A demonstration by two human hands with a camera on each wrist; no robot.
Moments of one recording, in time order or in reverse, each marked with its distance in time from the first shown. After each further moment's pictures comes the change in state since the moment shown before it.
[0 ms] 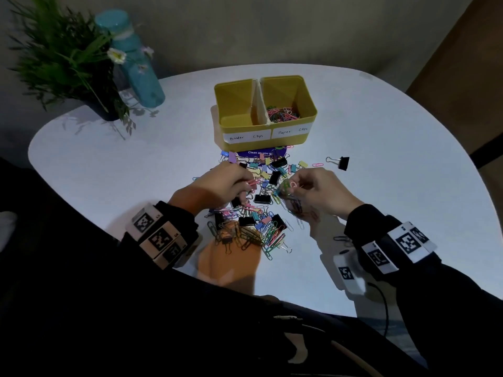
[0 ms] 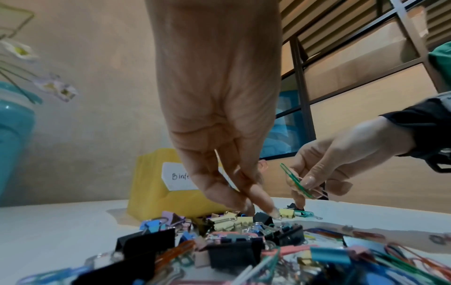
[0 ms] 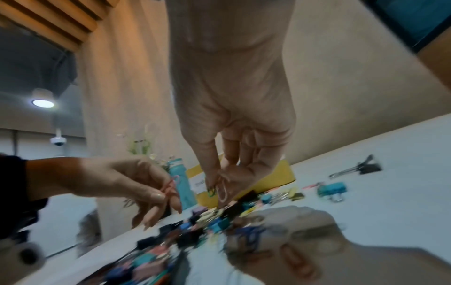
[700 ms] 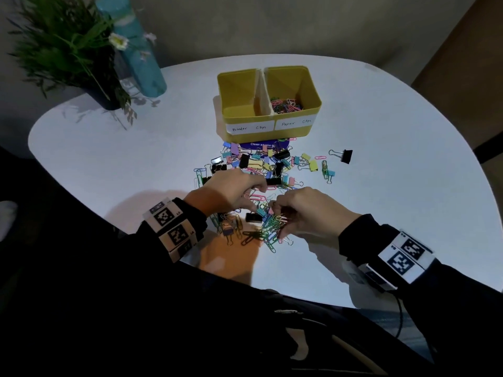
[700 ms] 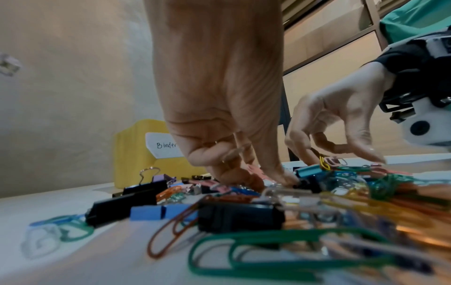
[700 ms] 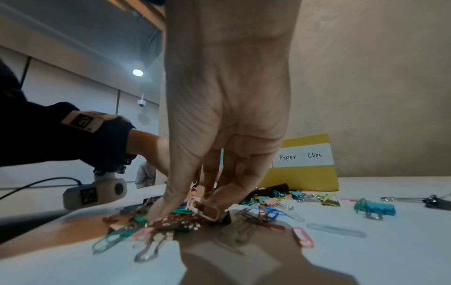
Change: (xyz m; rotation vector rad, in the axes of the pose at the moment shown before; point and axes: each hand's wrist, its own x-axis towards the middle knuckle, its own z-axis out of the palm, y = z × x) left_hand 0.002 -0.009 0.030 0.375 -0.057 0.078; right_hand -0.027 -0.015 0.024 -0.476 -0.316 -0.280
